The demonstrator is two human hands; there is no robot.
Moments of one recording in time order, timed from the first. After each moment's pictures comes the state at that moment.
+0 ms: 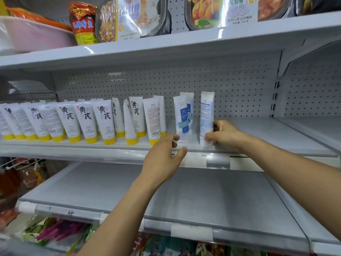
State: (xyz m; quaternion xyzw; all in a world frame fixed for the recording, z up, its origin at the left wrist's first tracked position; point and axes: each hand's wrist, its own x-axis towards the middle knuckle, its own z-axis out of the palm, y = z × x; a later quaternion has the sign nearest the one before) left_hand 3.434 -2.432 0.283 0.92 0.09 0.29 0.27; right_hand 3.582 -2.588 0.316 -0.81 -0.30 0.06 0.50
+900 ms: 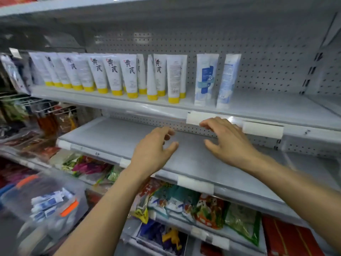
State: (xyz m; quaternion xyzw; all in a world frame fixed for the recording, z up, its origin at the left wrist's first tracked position) left_hand 3.340 -2.434 0.221 0.93 0.15 0.26 0.22; right_hand 3.459 -2.611 0.252 -0.85 -0.47 -0.15 0.19
